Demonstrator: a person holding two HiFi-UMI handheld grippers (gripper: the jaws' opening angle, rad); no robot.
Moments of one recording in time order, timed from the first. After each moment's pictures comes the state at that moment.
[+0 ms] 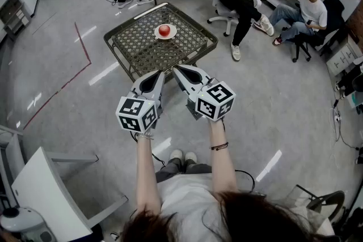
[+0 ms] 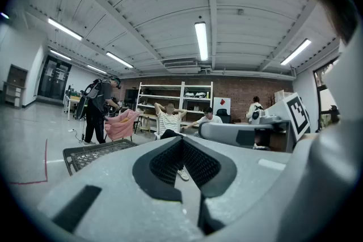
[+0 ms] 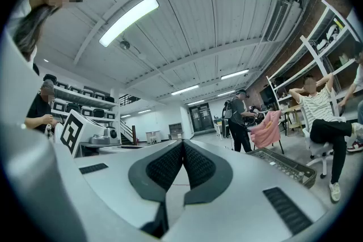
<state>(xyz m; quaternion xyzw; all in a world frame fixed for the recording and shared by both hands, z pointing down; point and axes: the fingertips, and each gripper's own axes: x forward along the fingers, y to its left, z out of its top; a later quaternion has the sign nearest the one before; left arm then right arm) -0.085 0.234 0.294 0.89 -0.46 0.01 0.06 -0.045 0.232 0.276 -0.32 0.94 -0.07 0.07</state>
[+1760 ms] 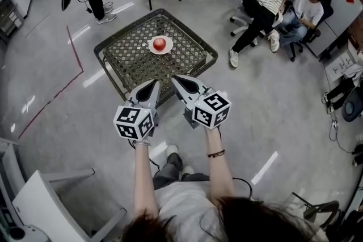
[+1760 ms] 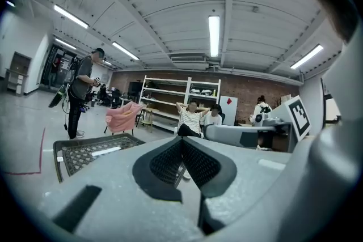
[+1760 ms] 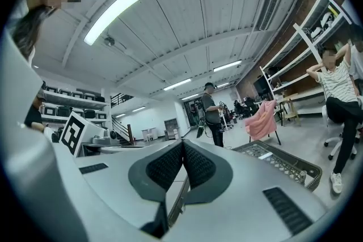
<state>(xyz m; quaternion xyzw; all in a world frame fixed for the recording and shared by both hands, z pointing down) -0.093 0.102 0.331 0.88 -0.46 0.01 0.11 -0.042 0.101 0.314 -0.34 0.93 -0.11 0.04</state>
